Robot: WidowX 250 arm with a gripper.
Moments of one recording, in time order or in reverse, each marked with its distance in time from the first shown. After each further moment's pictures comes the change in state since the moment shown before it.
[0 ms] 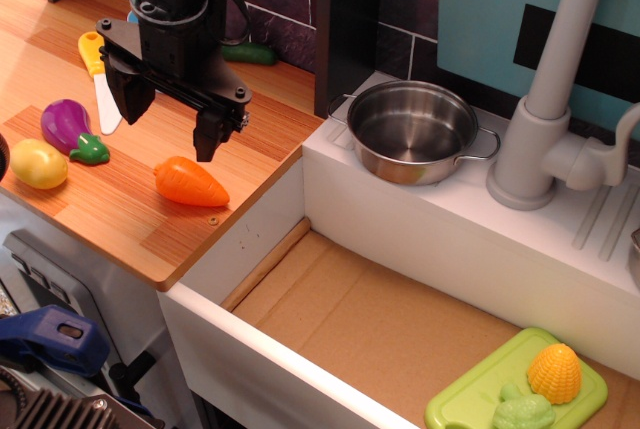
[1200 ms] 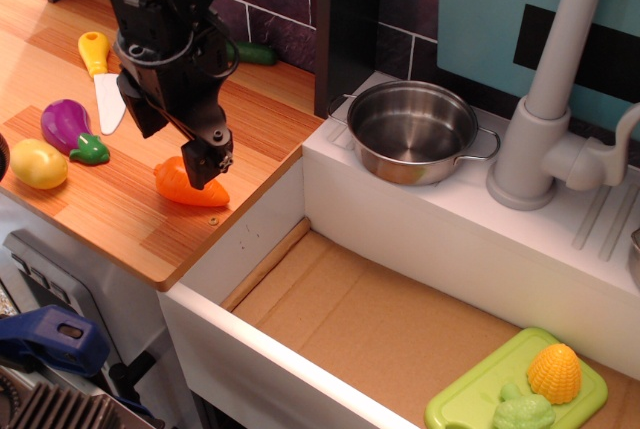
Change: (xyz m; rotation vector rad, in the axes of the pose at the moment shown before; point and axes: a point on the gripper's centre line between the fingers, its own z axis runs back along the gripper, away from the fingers) arm -0.004 -0.004 -0.020 -0.062 -0.111 -0.314
